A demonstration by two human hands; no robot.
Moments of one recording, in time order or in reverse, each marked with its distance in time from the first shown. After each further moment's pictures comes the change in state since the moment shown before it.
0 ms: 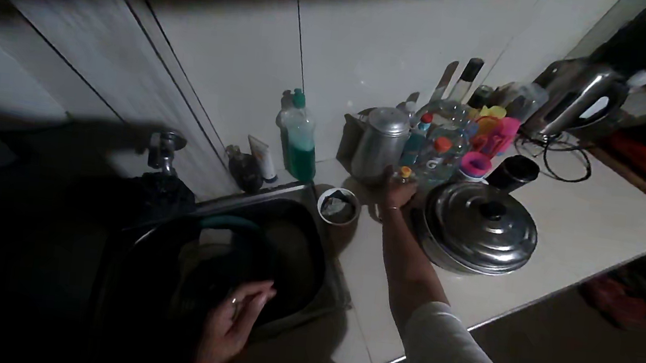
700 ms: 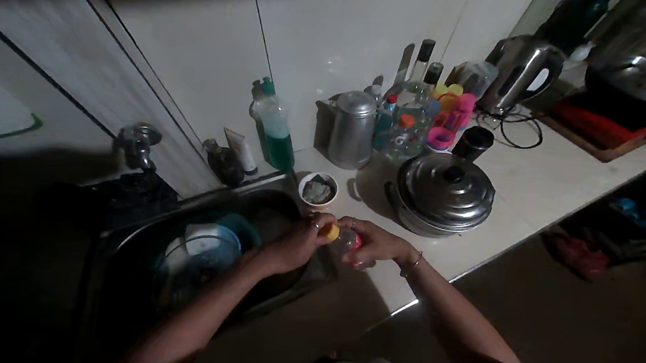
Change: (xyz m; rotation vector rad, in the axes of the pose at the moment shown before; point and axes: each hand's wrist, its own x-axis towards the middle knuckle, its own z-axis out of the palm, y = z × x) left_hand 0.101 0.048 0.078 0.443 -0.815 0.208; right_hand -0.117 -0.007 -0.205 0.417 -1.607 -0.565
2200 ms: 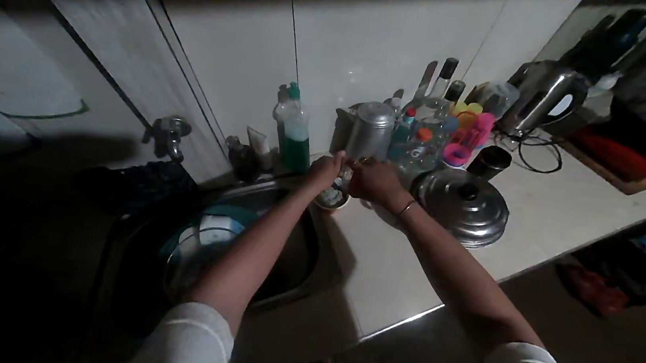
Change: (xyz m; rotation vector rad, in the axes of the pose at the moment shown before) left_hand 0.126 -0.044 -0.047 -0.154 0.303 -0.561; right_hand 0.100 -0.063 -0.055 -1.193 0.216 0.379
